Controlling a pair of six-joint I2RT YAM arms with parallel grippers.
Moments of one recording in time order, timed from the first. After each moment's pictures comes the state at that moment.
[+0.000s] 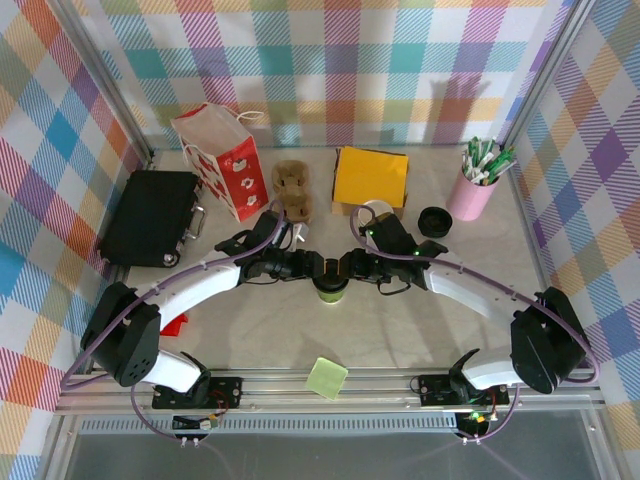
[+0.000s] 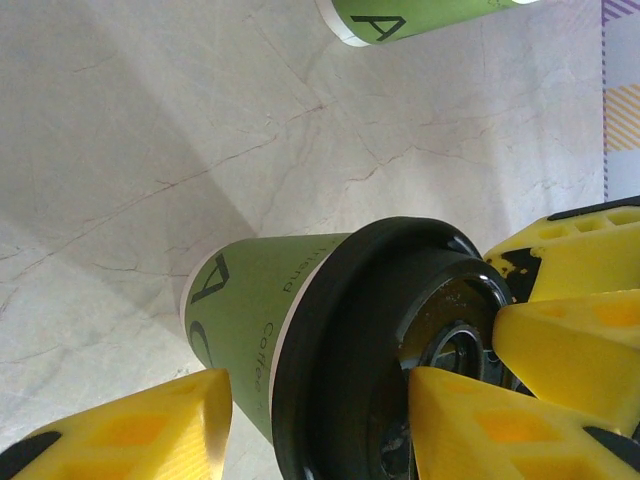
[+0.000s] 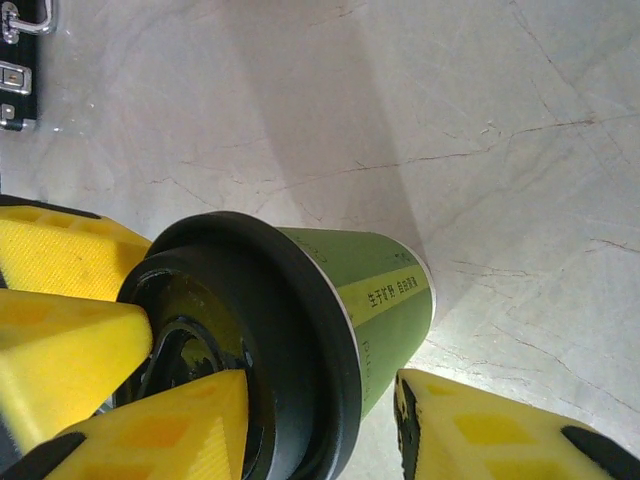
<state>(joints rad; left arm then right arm) -0.62 1.44 0.92 -0.36 0.41 -0.65 0.68 1.37 0.89 -0.43 -0.28 0.72</state>
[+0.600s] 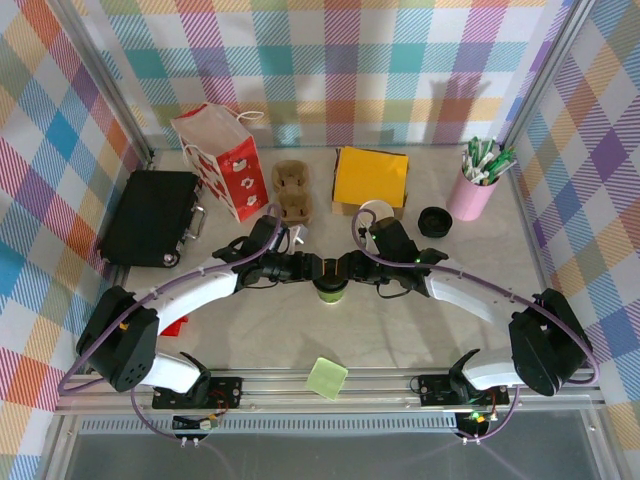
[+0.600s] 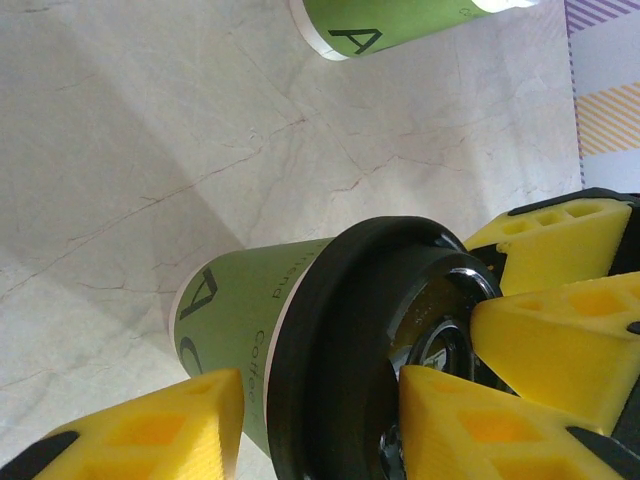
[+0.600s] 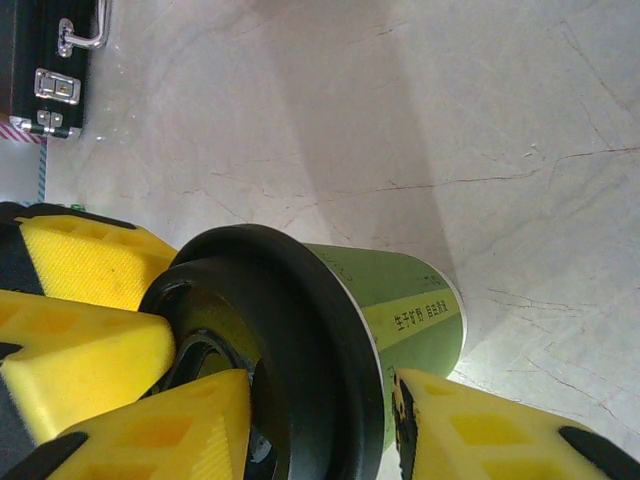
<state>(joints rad) -0.62 1.41 0.84 -0.25 0.42 -0.65 0.68 1.36 0.81 -0.27 -0.31 0.73</state>
